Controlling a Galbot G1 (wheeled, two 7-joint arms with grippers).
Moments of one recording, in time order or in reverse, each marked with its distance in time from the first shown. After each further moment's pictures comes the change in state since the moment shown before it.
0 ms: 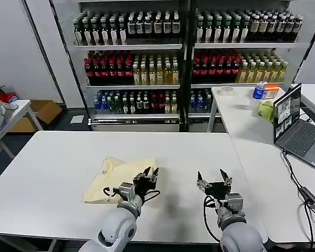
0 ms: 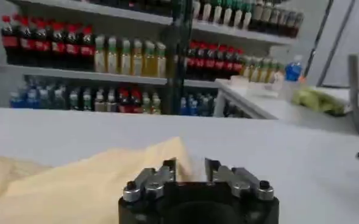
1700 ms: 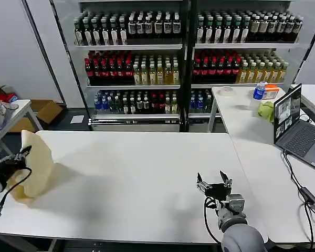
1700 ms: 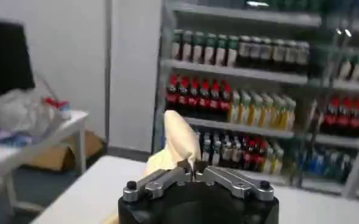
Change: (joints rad) left arm 0.323 0.490 -0.914 -0.116 -0.409 0.127 0.184; right arm -0.020 -0.014 0.003 0.023 0.036 -0.025 0.023
